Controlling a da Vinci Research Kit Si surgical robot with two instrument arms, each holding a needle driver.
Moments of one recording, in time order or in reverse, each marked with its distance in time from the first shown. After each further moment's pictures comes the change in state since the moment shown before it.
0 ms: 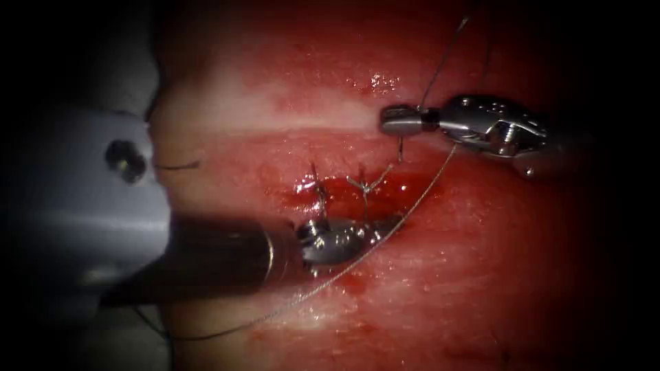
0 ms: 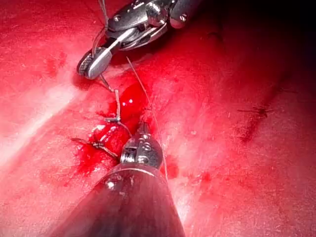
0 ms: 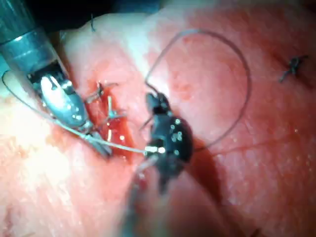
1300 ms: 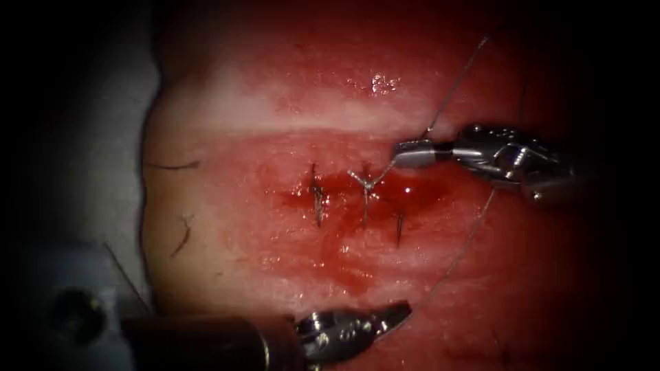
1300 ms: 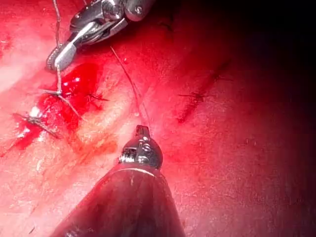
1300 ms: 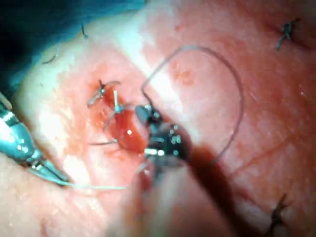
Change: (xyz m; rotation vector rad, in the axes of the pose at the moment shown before) right arm -0.003 -0.003 -0.001 0.094 -0.043 0.185; left arm 0.001 0.012 -0.005 -0.050 -0.045 0.046
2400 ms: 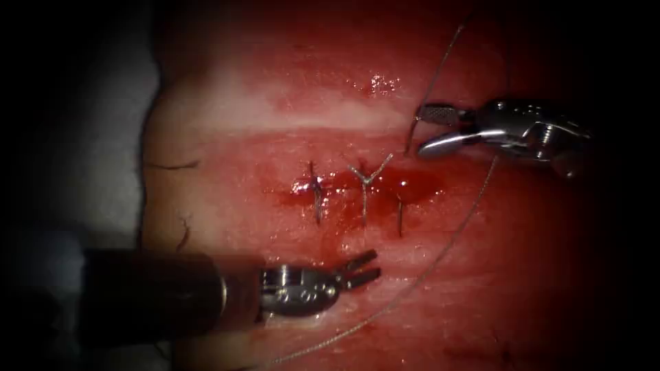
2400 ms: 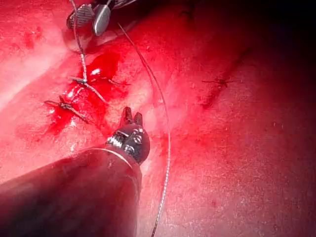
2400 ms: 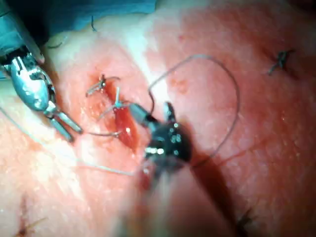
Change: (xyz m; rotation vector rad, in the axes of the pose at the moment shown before) right arm 0.006 0.000 -0.003 -0.180 0.102 -0.301; left arm -0.002 -0.006 -0.001 0.094 0.148 0.436
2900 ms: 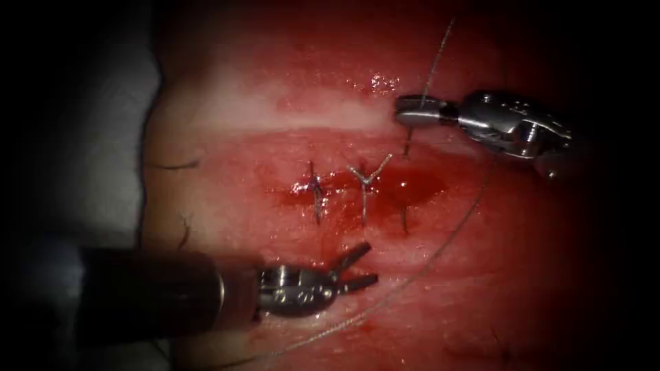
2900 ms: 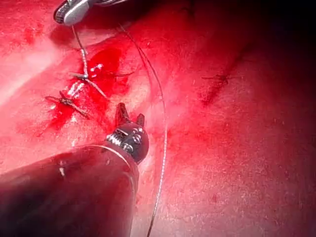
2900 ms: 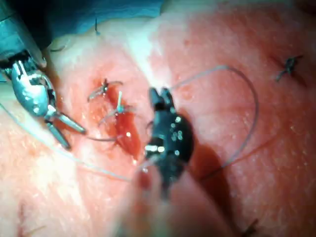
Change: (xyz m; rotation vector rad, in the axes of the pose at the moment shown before) right arm 0.000 0.000 0.001 -0.059 0.065 0.006; left arm -0.001 0.000 -0.001 -0.006 0.007 0.051
